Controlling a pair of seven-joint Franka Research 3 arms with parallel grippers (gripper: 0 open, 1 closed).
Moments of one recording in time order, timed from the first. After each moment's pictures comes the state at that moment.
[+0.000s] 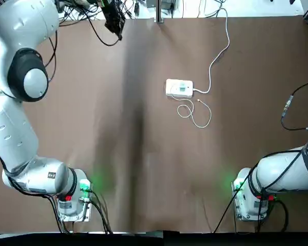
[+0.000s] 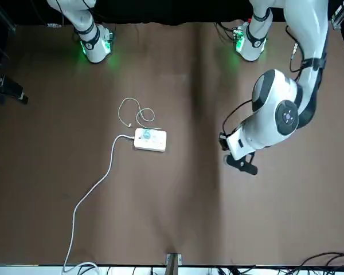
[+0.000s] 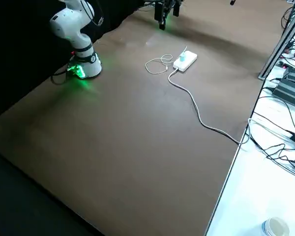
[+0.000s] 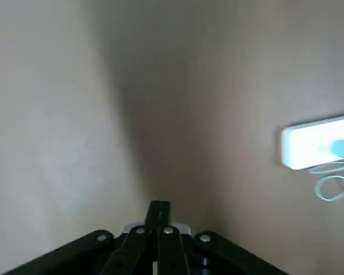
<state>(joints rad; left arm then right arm) -0.11 0.44 -0.32 -1.48 -0.09 1.87 -0.11 0.01 0.03 -0.08 -1.46 0.10 1.47 0.00</state>
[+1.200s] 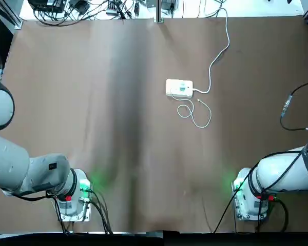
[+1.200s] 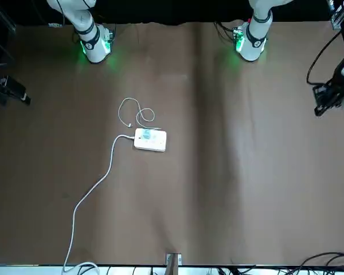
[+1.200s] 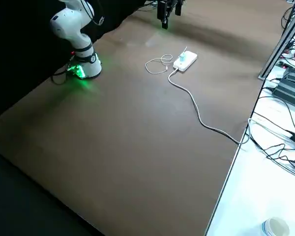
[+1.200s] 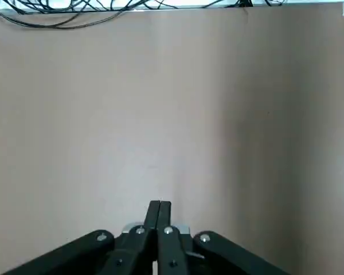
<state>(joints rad) 0.17 0.02 -0.27 -1.46 0.05 1.61 -0.08 0.02 0.03 -0.08 -1.47 0.09 1.49 0.01</state>
